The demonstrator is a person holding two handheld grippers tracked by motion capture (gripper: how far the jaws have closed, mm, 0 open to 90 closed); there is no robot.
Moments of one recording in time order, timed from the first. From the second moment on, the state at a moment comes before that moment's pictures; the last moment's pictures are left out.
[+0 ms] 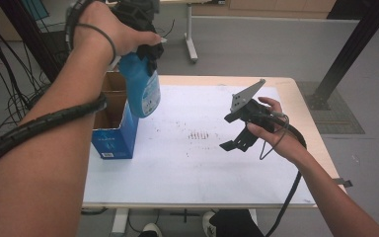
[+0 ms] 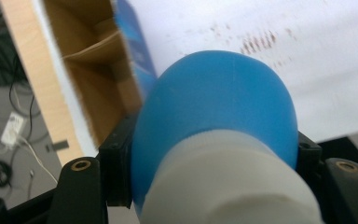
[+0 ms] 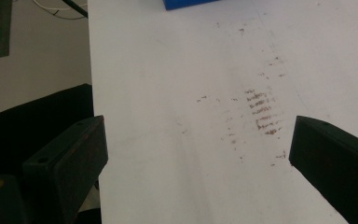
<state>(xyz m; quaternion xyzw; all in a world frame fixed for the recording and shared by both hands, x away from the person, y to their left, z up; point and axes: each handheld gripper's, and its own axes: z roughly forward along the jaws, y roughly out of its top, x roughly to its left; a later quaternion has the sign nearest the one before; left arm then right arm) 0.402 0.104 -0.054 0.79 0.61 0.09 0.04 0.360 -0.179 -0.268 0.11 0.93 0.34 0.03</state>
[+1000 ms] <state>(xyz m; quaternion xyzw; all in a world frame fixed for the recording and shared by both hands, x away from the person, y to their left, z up) 0.439 0.200 -0.051 0.65 0.75 0.09 0.05 0.369 -0.204 -0.277 0.12 0.94 0.32 0.04</state>
